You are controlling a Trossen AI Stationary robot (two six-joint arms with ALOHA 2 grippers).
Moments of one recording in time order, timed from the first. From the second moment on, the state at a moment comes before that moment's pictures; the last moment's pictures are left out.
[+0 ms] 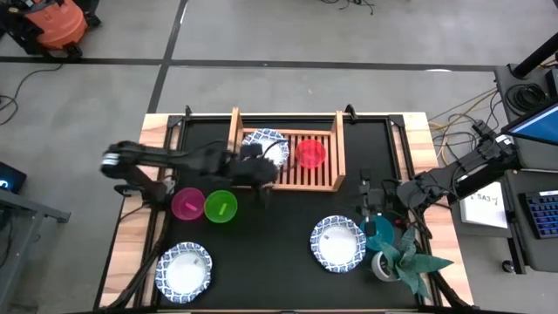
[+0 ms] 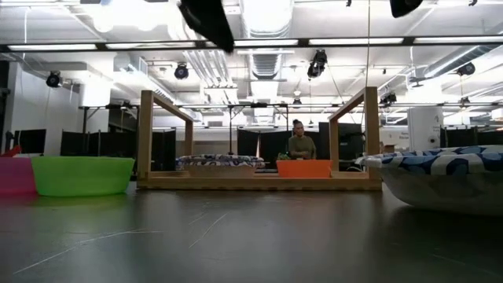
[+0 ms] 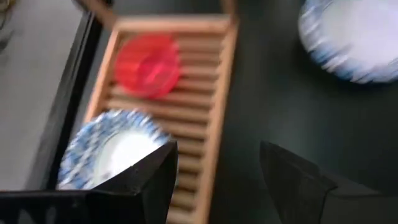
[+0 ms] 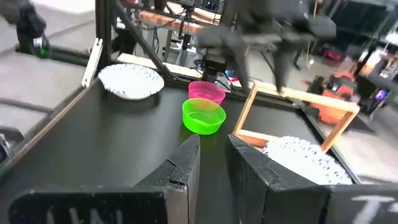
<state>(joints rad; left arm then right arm) -0.10 1.58 1.51 -0.87 -0.33 -0.08 0.47 0.85 0.63 0.01 0.45 -0.08</state>
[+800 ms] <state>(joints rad) -0.40 1.36 0.94 -0.98 -0.14 -0.91 0.48 1.06 0.82 -0.09 0.50 0.01</state>
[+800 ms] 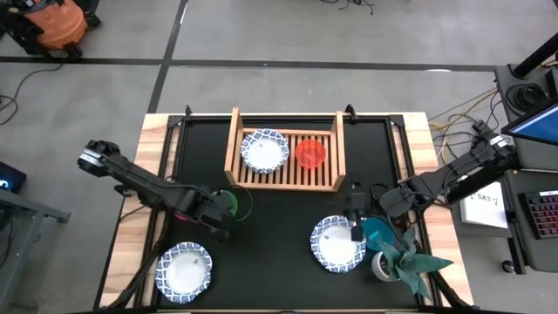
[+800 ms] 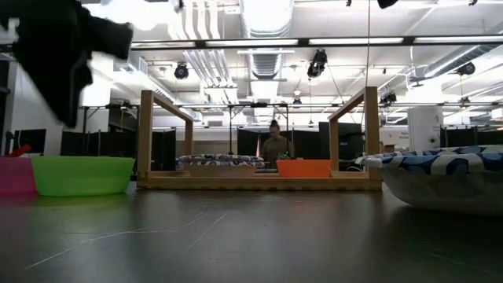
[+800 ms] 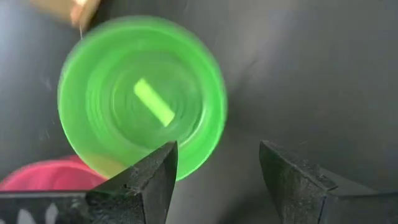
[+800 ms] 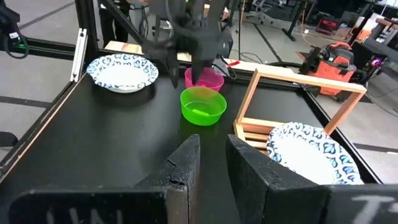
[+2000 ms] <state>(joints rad) -0.44 1.65 1.15 -1.01 -0.11 -0.61 0.48 1.07 0.83 -0.21 0.49 0.05</state>
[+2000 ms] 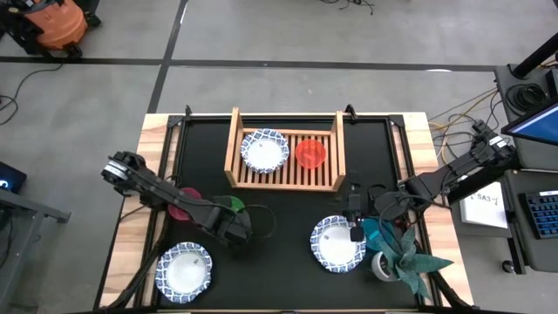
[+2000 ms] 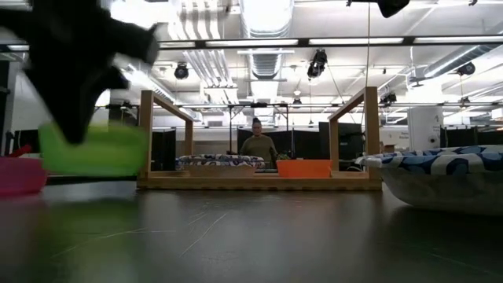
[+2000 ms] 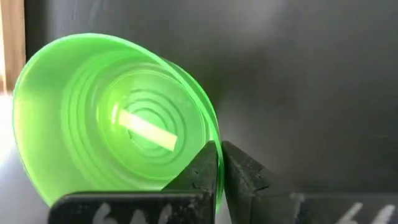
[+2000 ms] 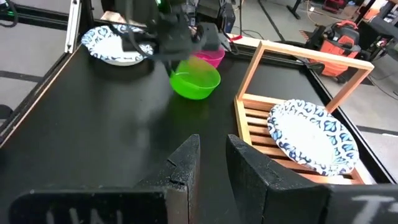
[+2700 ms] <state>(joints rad) -0.24 1.69 1.51 -0.58 -0.34 0.31 0.48 1.06 0.80 -0.21 0.36 -0.03</state>
